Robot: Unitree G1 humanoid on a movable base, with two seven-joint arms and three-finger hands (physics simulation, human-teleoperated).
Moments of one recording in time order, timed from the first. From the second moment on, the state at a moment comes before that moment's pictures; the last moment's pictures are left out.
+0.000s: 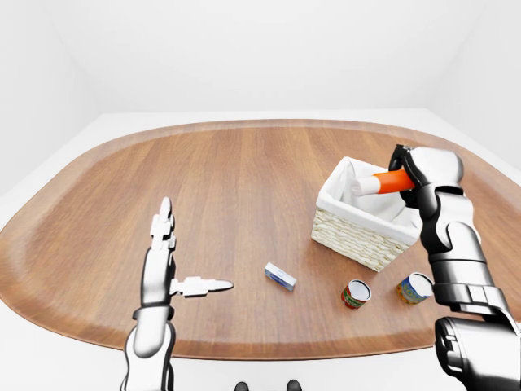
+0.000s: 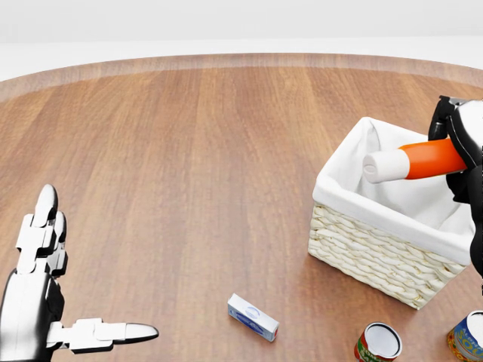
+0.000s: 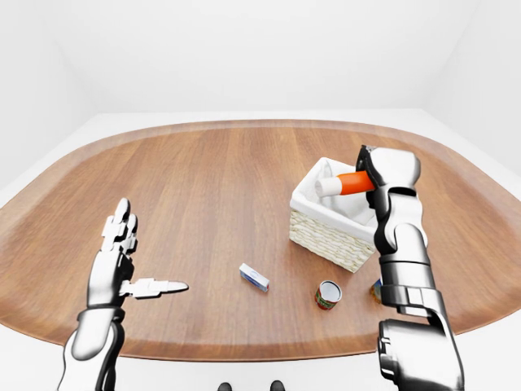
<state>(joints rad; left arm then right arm) 0.21 0.00 0.09 -0.41 0.19 0.03 -0.06 -0.62 -0.52 -0.17 0.42 -1.18 0.09 0.10</state>
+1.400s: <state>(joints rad) 0.22 0.00 0.09 -0.42 0.18 0.03 -0.06 -0.85 -0.50 -0.04 1.03 -1.15 0.09 -0.28</state>
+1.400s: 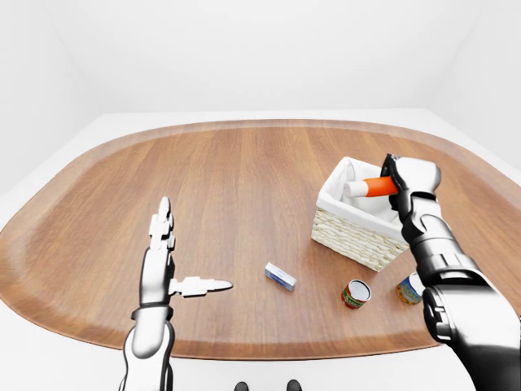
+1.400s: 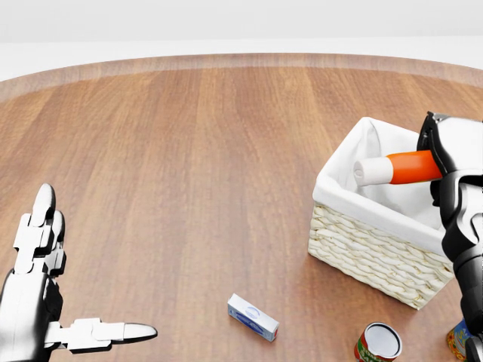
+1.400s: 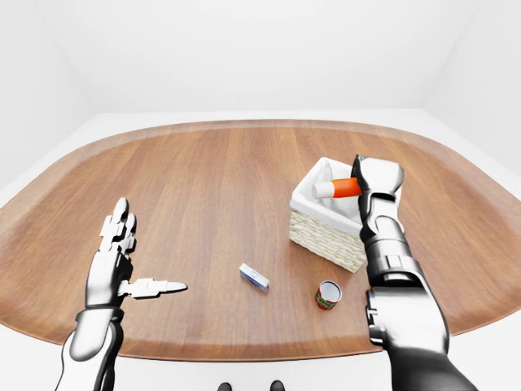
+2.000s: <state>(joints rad) 0.21 0.01 0.09 -0.40 0.19 0.02 -0.05 -0.95 -0.52 -0.01 1.24 -1.08 0.09 -0.38</state>
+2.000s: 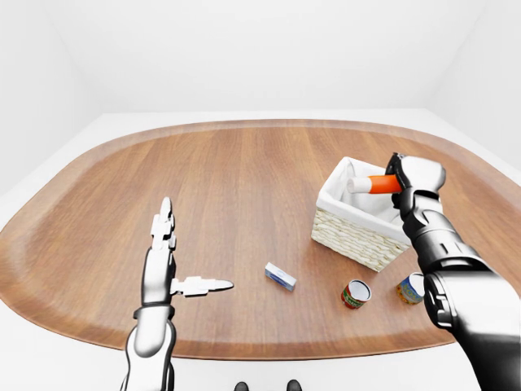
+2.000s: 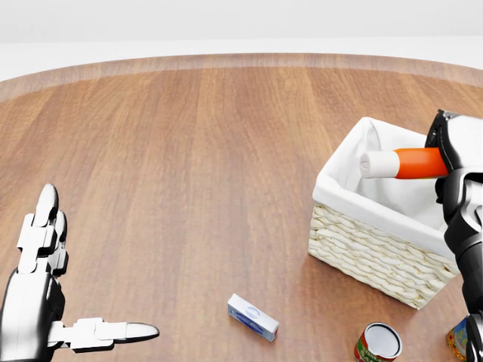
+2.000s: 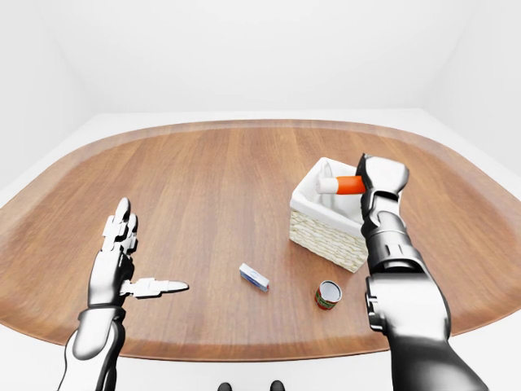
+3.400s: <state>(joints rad) 0.23 0.00 0.10 -0.43 0.18 0.02 -0.07 -0.95 -0.48 -0.01 1.33 -1.05 0.09 -0.47</state>
